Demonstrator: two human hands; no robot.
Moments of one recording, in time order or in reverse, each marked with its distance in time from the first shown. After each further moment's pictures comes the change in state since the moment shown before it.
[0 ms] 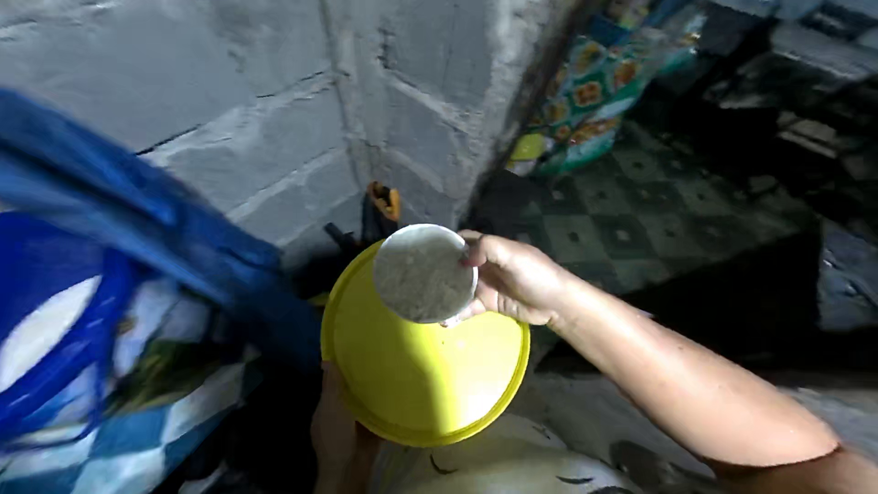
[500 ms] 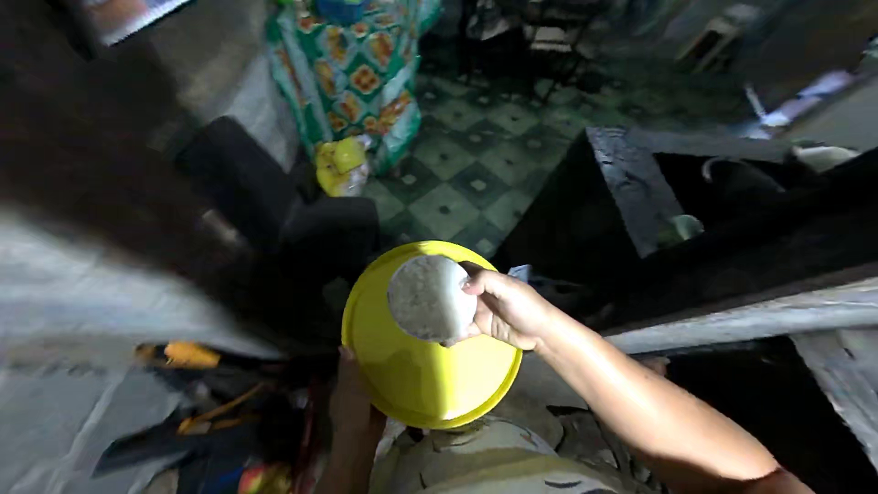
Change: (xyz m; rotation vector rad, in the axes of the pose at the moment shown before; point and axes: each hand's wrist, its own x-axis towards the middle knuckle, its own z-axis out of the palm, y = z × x) left_hand 0.061 -0.188 0.343 0.566 -0.503 -0.216; right_hand -0.116 0.023 -0.325 0.393 0.597 -0.226
